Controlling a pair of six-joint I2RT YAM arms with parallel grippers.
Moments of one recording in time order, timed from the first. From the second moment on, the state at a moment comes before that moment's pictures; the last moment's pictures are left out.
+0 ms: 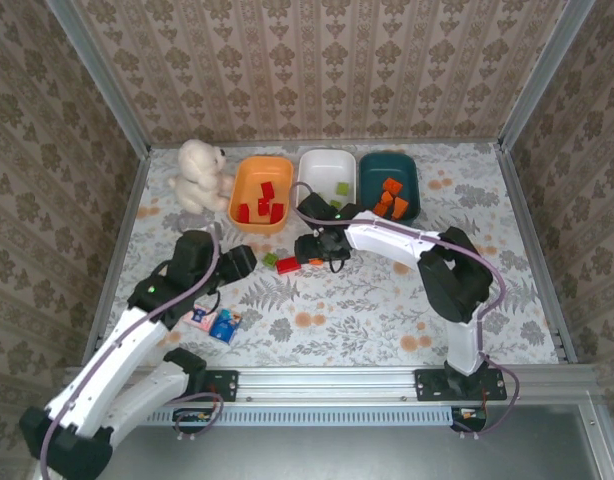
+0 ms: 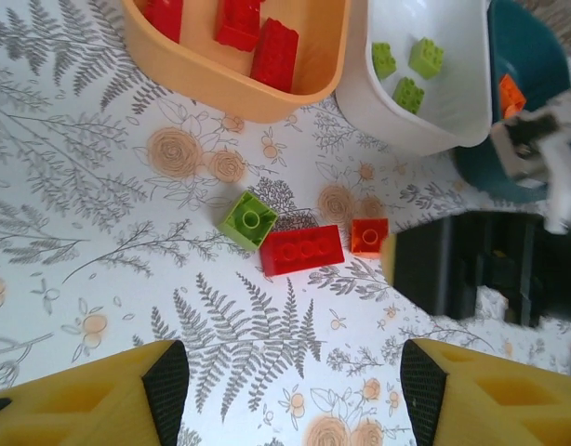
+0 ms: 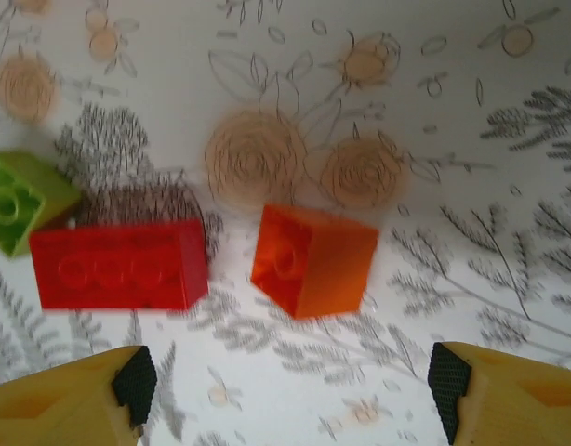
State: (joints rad) left arm -0.54 0.74 0.74 -0.70 0.00 -0.74; right arm 0.74 1.97 1.49 -0.72 0.03 0.61
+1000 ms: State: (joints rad) left arm -0.54 0.70 0.74 -0.79 -0.04 -0.77; right arm 0.74 2.16 1.64 -0.78 0.13 0.68
